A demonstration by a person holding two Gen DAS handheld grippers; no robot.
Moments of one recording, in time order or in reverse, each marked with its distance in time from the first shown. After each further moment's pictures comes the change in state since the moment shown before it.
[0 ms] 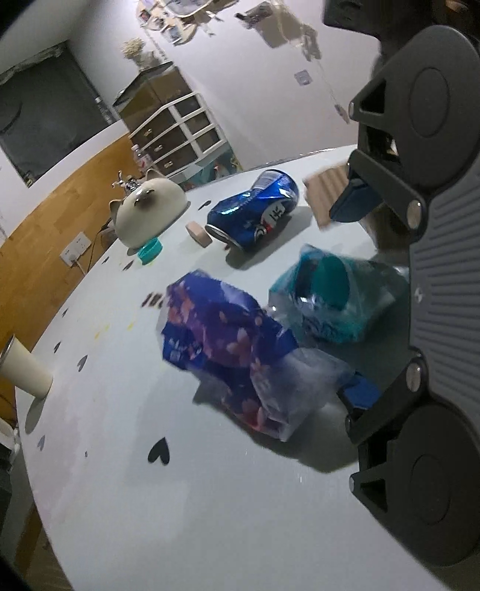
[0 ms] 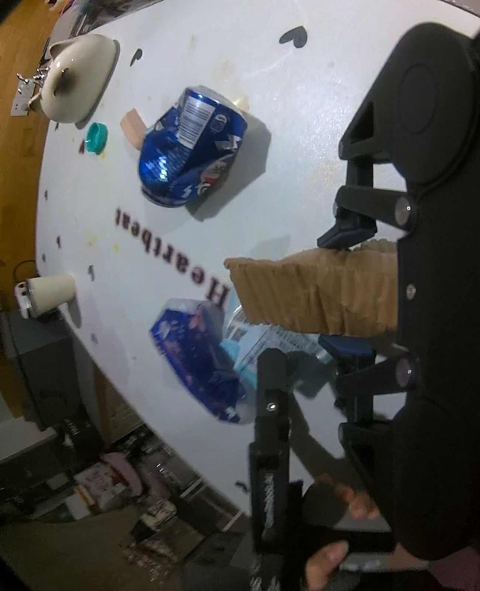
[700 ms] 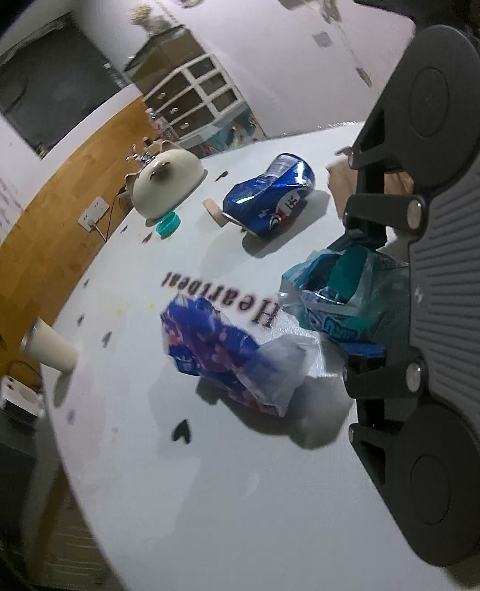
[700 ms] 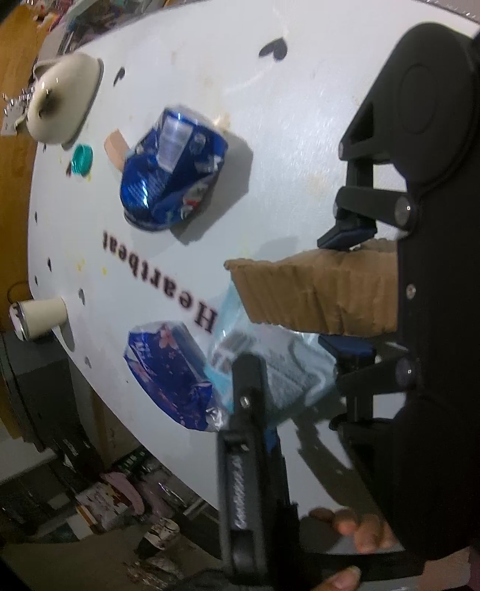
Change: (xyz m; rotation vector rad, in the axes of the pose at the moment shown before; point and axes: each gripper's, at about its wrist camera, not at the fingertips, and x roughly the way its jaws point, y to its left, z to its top) left arm -0.019 -0.044 -0.010 0.023 -0.074 0.199; right arm -0.004 -0.010 -0.010 0.050 0.000 -0.048
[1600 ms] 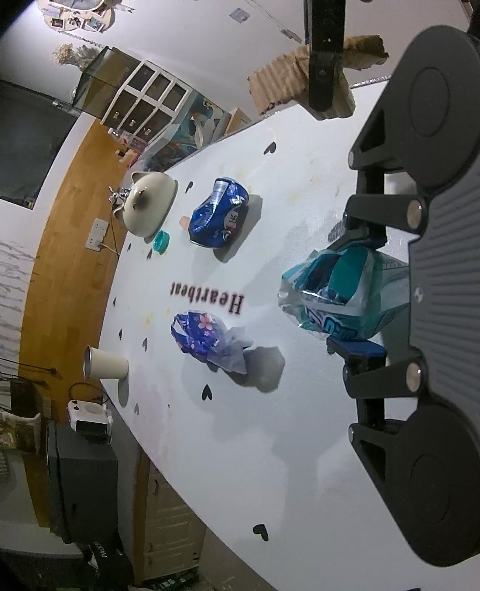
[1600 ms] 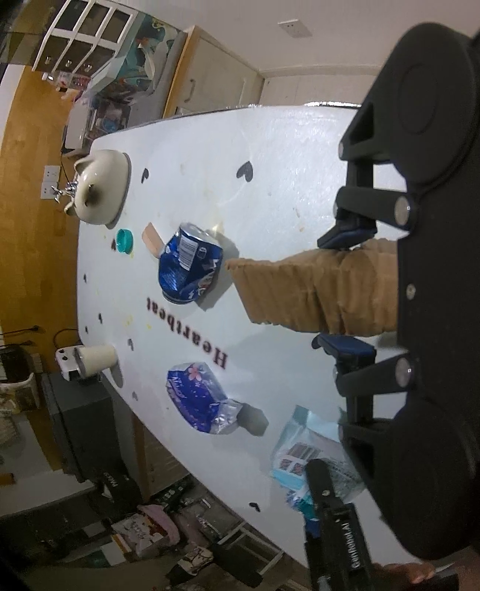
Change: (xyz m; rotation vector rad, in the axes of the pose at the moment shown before) left arm -0.105 -0.046 -0.088 0.252 -0.096 0.176; right arm -0.126 -0.009 -0.063 0.057 -0.142 -0.143
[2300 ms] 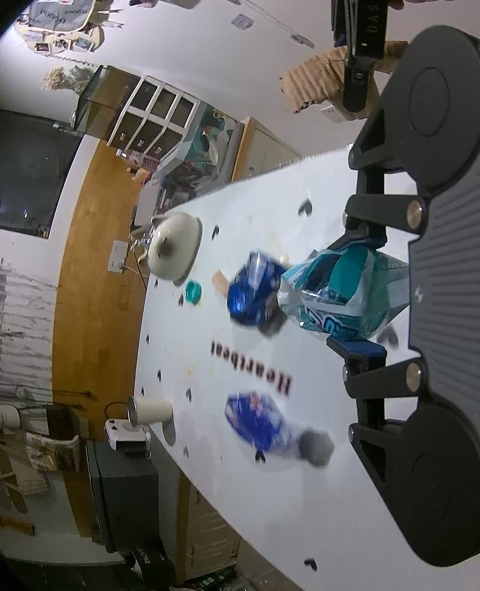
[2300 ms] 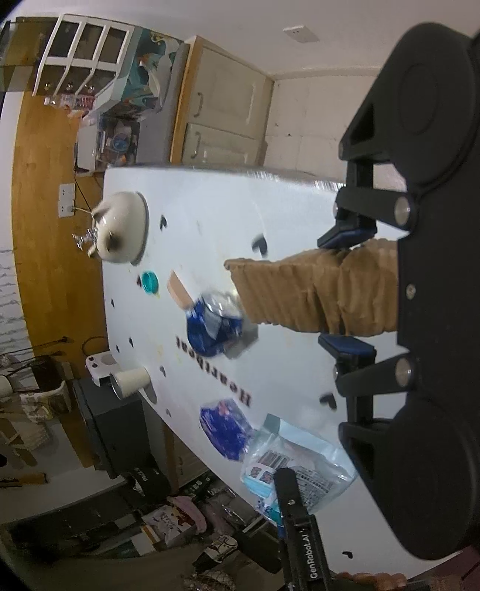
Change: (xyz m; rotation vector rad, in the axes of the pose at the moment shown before) left arm 0.005 -0.147 0.024 0.072 -0.079 0.054; right arm -0.041 -0.120 -0.005 0.026 -0.075 0.059
